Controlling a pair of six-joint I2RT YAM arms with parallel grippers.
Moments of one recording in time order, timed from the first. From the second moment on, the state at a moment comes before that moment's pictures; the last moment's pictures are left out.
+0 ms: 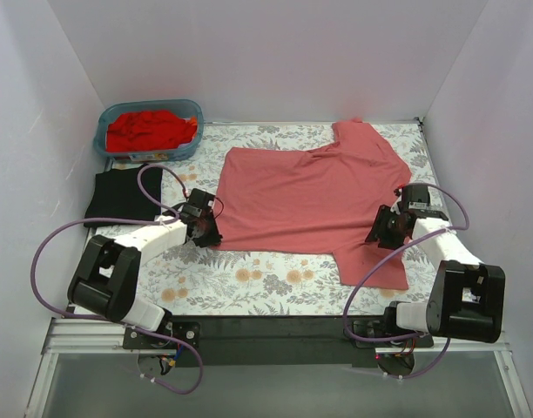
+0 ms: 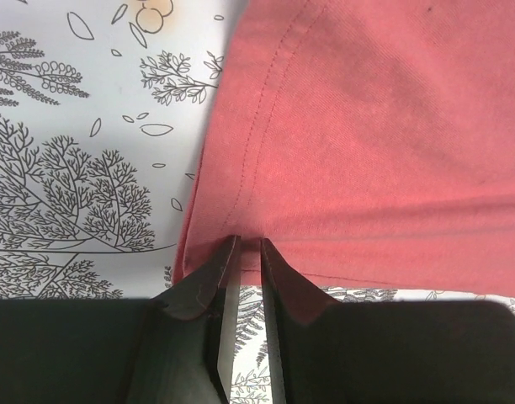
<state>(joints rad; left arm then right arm) -0.41 1.48 0.74 -0.35 -0.07 -0.63 -0.08 1.29 0.70 -0.54 -0.22 0.29</state>
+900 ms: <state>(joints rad) -0.37 1.40 0.86 -0.54 -0.01 -0.69 -0.06 1.35 0.88 -0.67 -0.10 0.25</state>
